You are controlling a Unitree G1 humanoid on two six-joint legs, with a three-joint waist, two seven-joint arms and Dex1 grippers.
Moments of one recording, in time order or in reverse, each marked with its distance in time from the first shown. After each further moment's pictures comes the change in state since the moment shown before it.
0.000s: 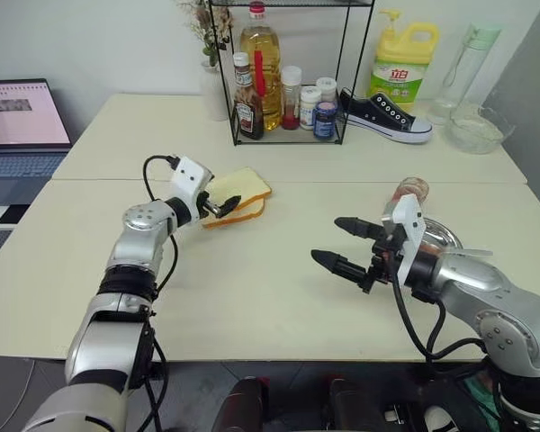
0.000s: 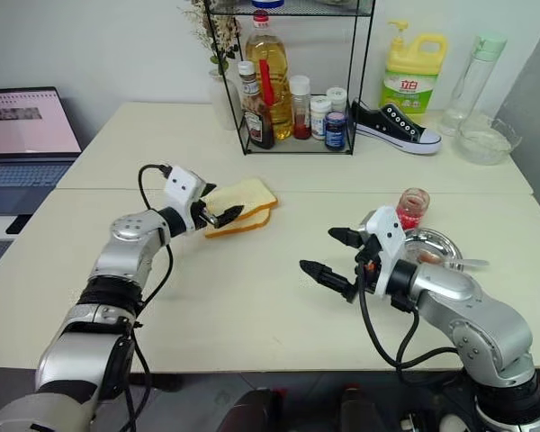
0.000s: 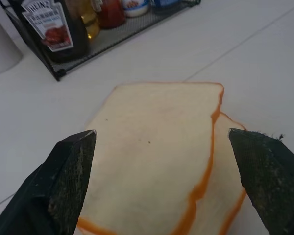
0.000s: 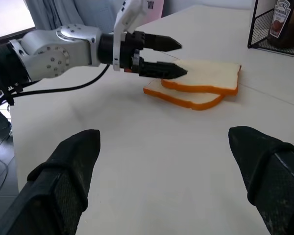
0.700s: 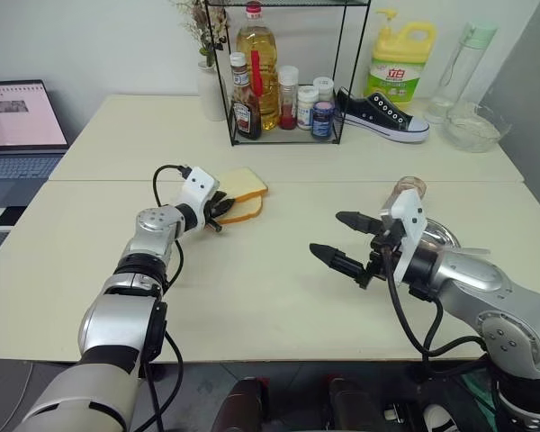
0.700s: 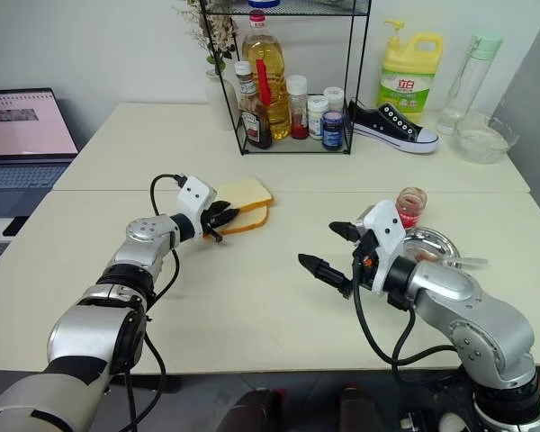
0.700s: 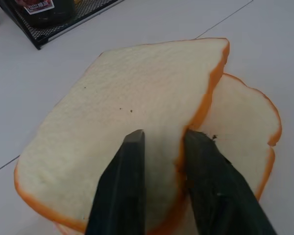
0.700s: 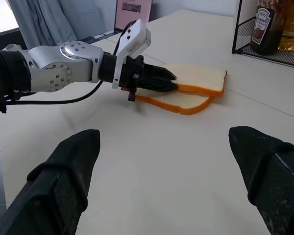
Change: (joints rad) left arm -0.133 -0.028 0.017 0.340 0.088 -0.146 0.018; right arm 0.006 -0.005 -0.017 -0.045 0.012 0.038 -0.062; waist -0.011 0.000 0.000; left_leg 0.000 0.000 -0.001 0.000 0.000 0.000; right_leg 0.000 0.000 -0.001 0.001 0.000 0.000
